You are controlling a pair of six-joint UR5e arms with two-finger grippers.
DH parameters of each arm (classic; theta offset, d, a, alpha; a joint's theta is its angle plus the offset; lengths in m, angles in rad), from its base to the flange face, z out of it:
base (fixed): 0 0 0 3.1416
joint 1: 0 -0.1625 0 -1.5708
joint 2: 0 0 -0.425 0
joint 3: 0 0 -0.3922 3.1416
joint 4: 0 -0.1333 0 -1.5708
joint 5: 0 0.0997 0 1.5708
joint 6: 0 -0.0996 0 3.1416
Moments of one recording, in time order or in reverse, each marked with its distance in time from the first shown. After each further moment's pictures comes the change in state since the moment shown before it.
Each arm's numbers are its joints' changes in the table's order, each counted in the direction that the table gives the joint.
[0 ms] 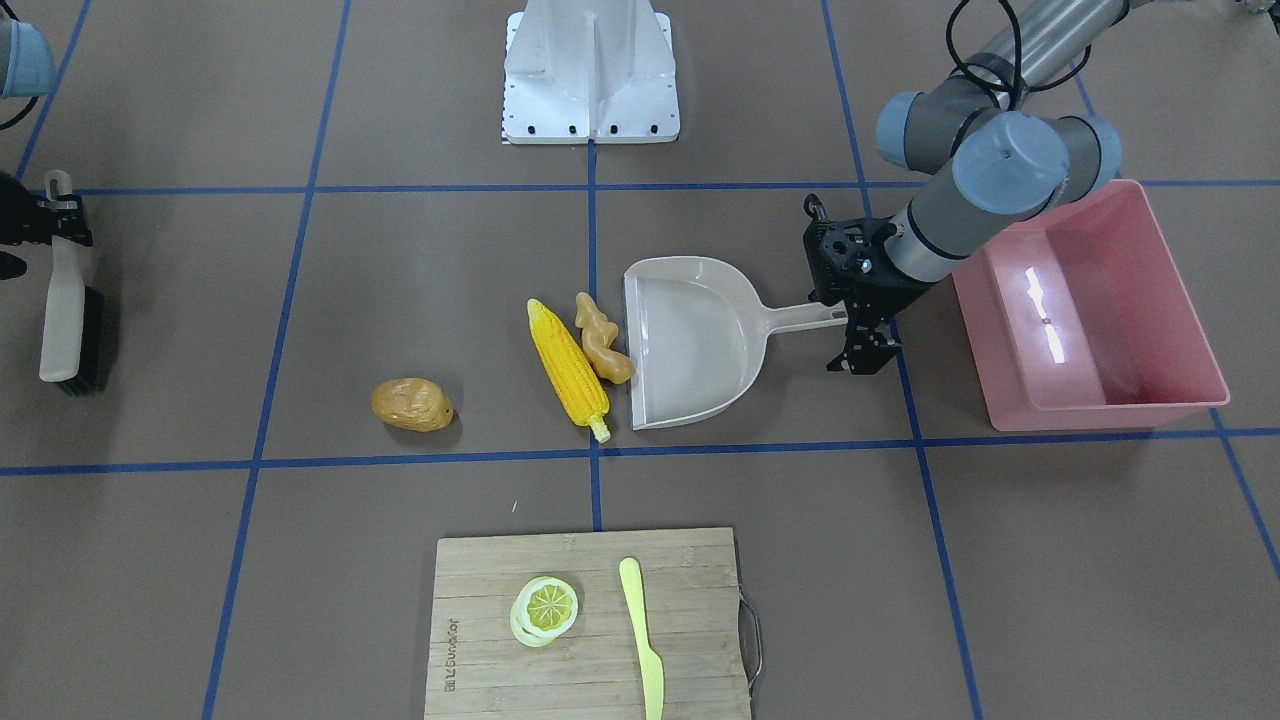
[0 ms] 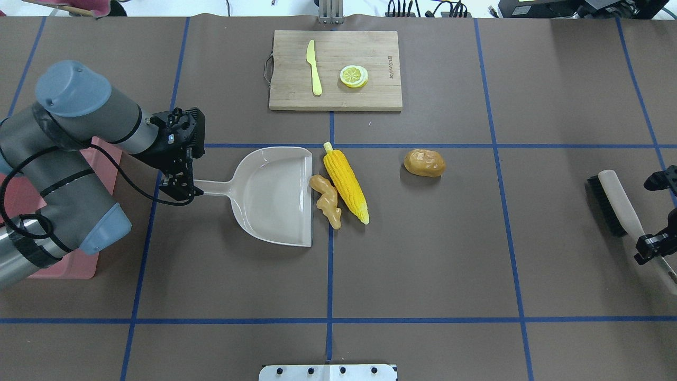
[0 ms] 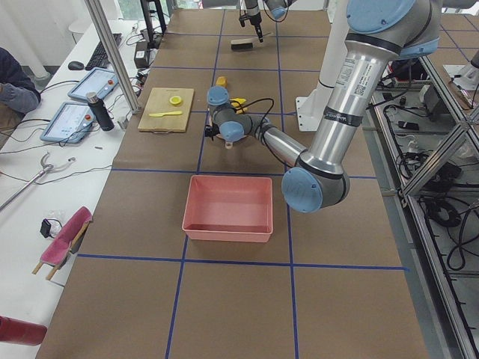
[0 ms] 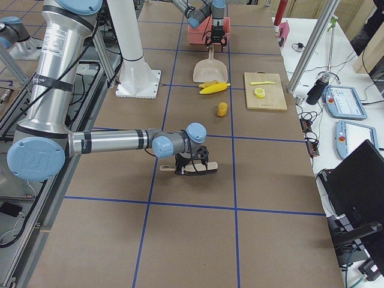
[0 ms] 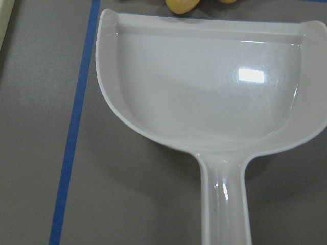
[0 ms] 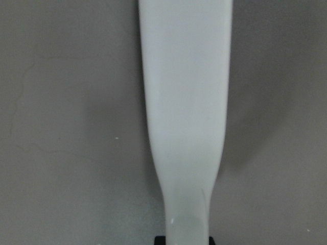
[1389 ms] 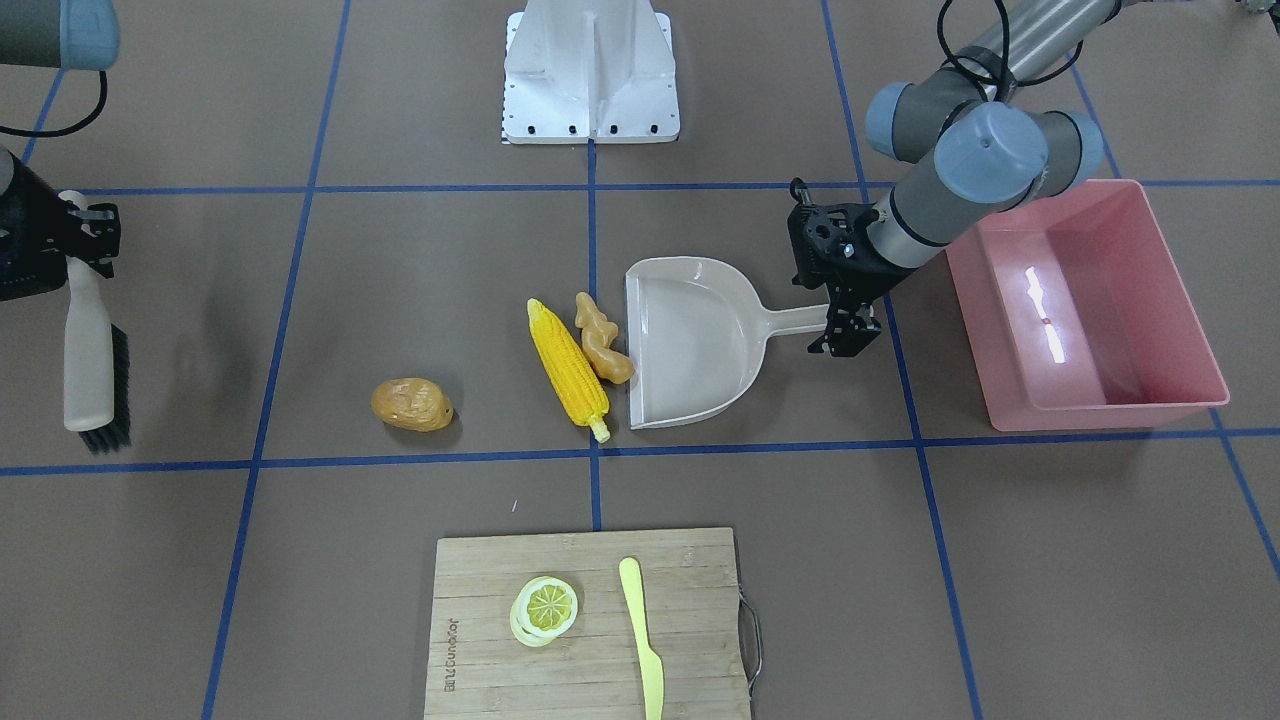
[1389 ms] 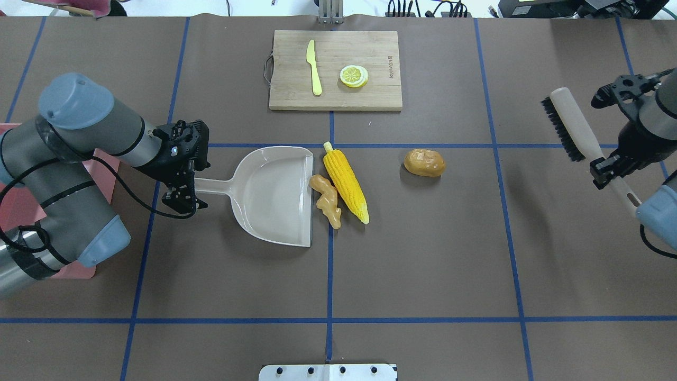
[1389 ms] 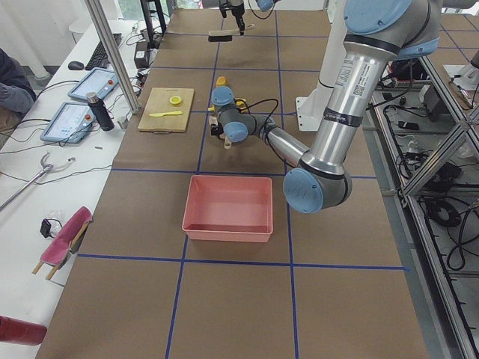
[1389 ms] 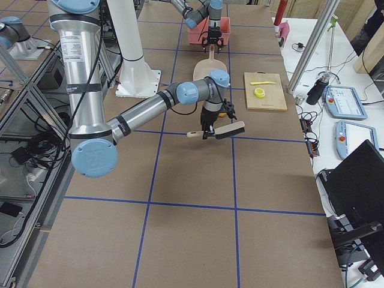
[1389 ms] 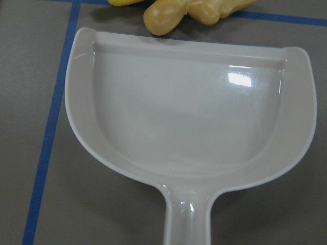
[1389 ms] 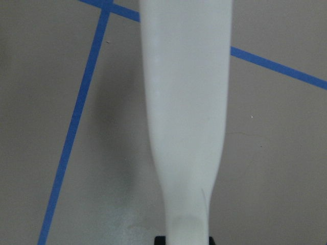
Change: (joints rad) left arm -0.027 0.045 -0.043 0.028 -0.029 0.016; right arm -0.023 0.382 0.183 0.538 -0.204 0.120
